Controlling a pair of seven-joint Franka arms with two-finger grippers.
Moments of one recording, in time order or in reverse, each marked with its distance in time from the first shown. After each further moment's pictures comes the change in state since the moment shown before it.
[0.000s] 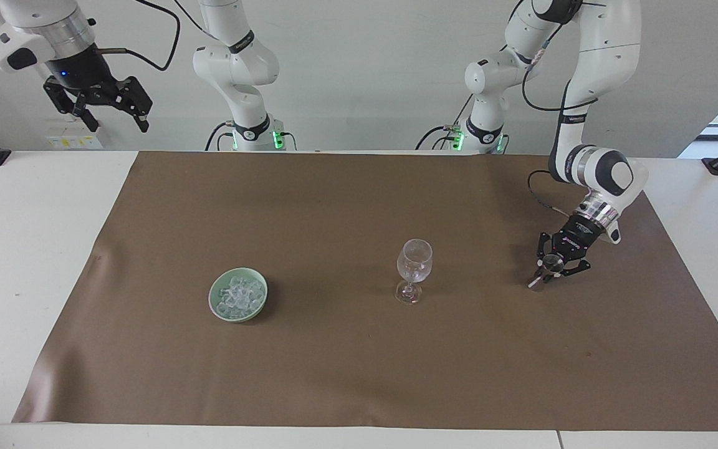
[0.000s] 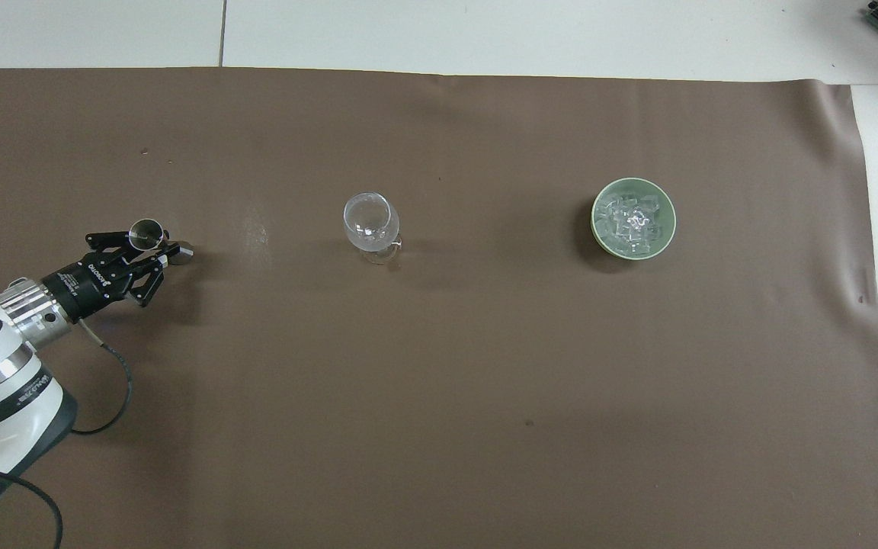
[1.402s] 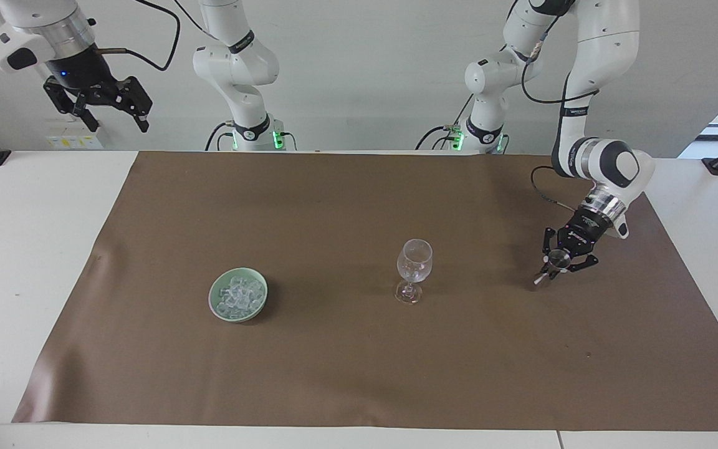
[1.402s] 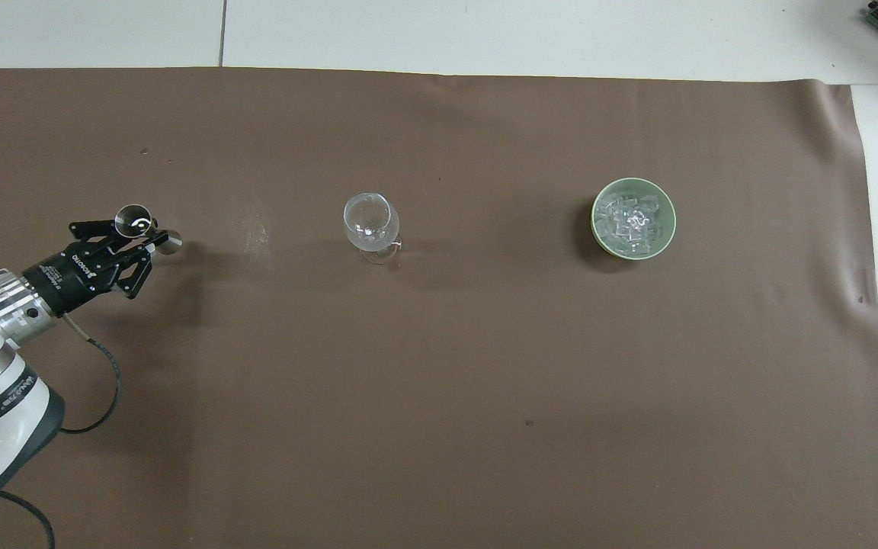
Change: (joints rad) left arm -0.006 -0.079 -0.003 0.000 -0.002 -0.011 -0.044; right arm 0.000 0.000 0.000 0.000 0.000 0.000 0.000
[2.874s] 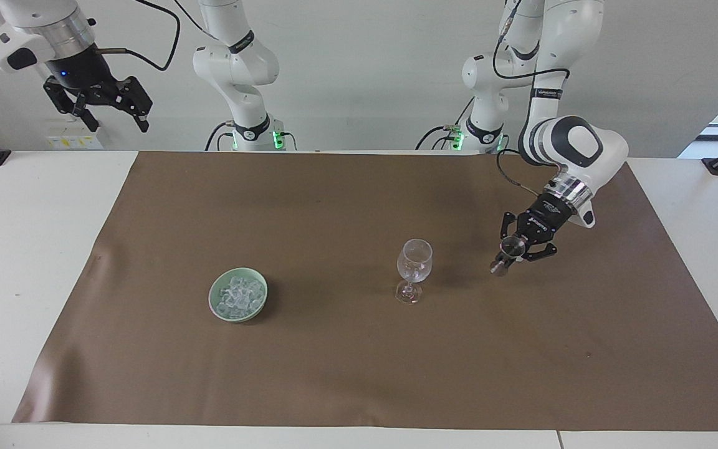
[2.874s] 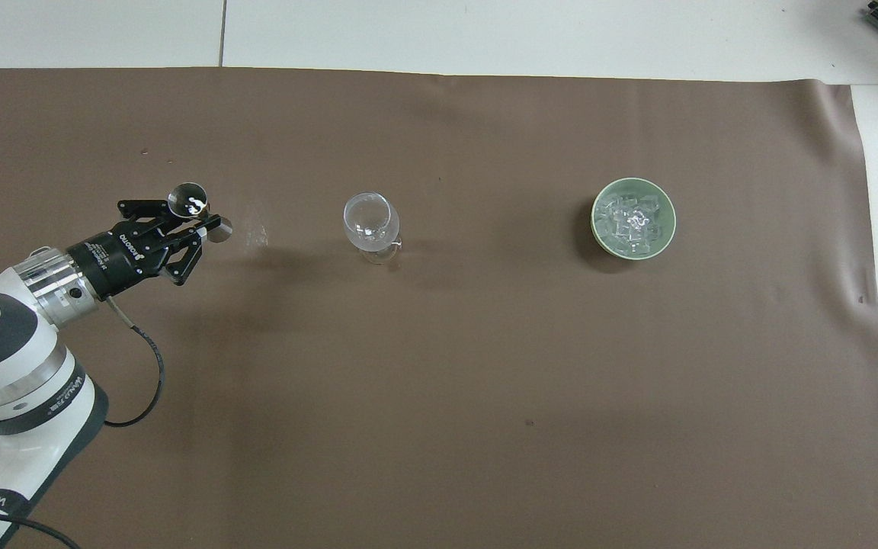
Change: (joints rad) left arm -0.319 -0.133 -0.008 0.024 -0.002 0.183 -0.265; right arm 0.000 0.000 0.000 0.000 0.000 0.000 0.000
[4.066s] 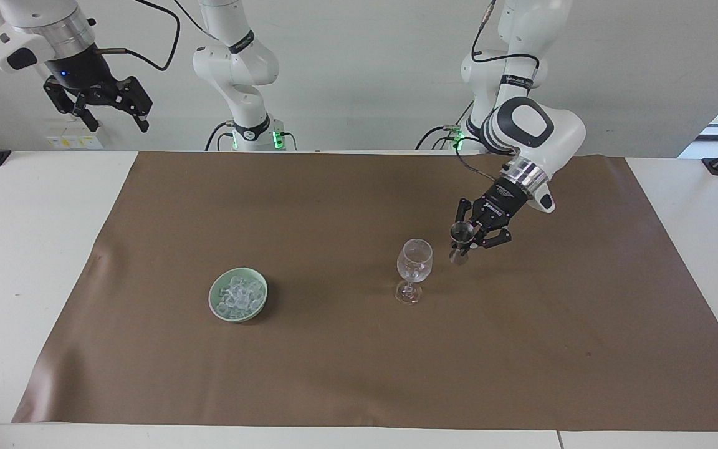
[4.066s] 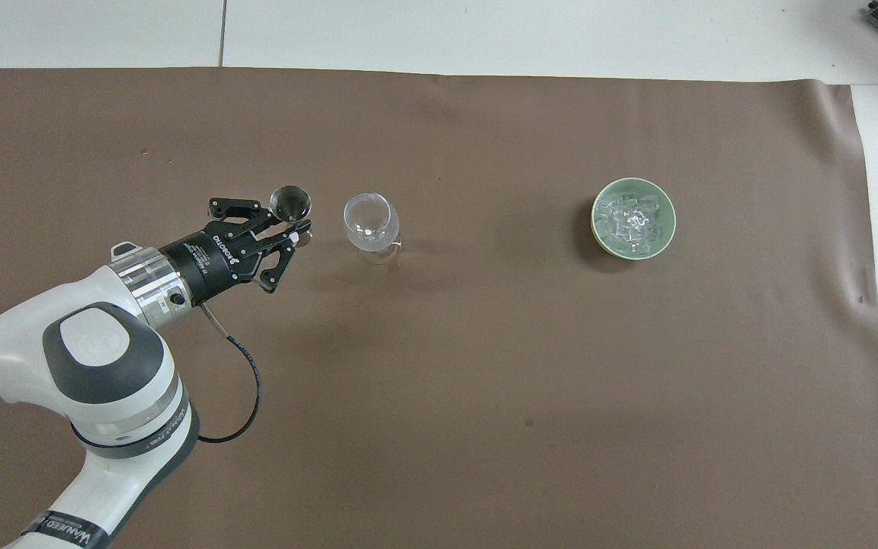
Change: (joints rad) left arm -0.207 -0.030 -0.002 0.041 -0.001 0.207 -0.071; right arm 0.000 0.000 0.000 0.000 0.000 0.000 0.000
